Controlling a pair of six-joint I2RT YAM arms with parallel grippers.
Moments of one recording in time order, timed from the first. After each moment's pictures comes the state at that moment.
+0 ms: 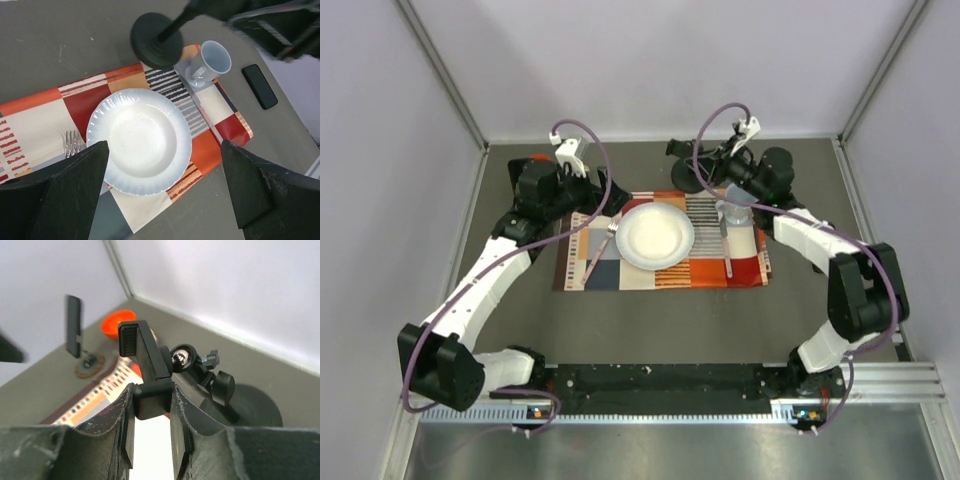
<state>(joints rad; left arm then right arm) -0.34 1.23 1.08 -0.14 0.37 -0.34 0.31 1.67 1.08 0.63 -0.52 0.28</state>
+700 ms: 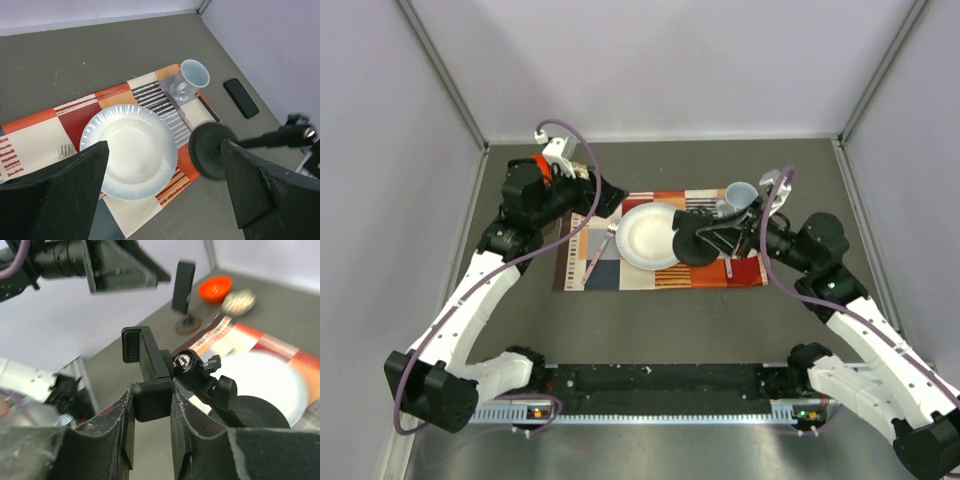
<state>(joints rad) -0.34 1.12 1.08 -0.14 0.38 -0.35 0.47 0.82 0.75 0.19 -0.55 0.37</state>
